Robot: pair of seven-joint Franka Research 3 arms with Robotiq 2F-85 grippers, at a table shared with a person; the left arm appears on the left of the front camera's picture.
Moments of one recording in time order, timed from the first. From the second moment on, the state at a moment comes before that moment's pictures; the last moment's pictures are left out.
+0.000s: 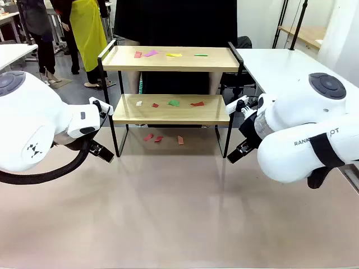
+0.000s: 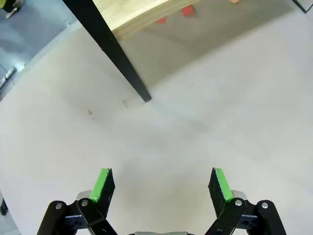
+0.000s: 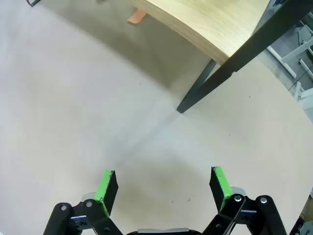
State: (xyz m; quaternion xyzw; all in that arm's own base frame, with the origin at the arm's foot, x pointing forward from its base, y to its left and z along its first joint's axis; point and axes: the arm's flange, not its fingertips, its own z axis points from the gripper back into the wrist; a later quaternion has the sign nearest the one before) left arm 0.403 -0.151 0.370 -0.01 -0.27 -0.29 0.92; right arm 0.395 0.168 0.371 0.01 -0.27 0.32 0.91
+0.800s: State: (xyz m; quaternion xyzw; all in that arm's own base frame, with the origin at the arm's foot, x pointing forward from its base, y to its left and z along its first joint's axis) left arm 0.403 -0.151 0.370 -0.01 -0.27 -0.29 0.92; right arm 0.395 0.168 0.371 0.01 -0.27 0.32 0.91
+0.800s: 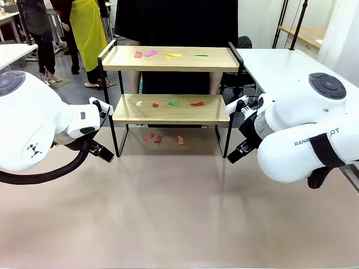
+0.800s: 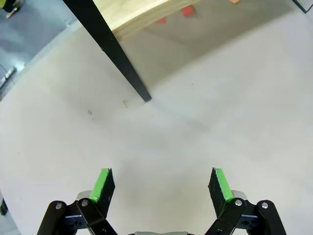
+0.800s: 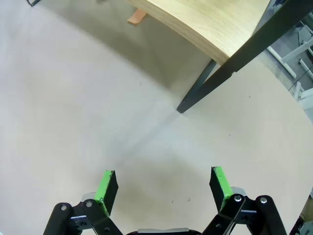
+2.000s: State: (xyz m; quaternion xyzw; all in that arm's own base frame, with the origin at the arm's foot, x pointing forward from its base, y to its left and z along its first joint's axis) left arm 0.420 0.045 0.501 -0.24 -0.34 -0.46 0.79; right arm 0.404 -0.047 0.507 0.17 -0.42 0.37 0.81
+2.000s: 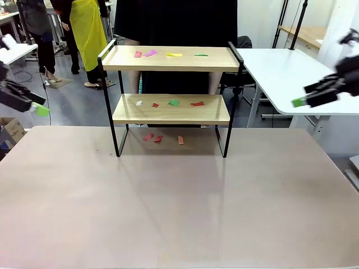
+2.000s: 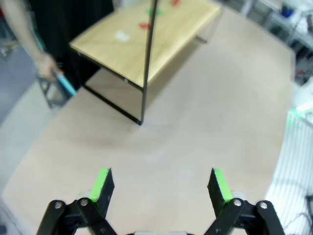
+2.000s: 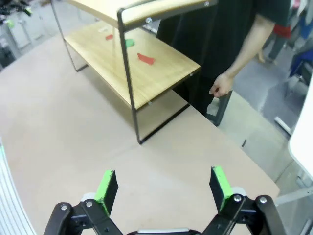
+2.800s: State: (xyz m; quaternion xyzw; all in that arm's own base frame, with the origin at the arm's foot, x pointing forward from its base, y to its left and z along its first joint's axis) left arm 0.435 0.081 0.478 -0.27 -0.35 -0.49 0.75; right arm 0.421 -0.115 0.482 0.19 -0.44 0.39 0.79
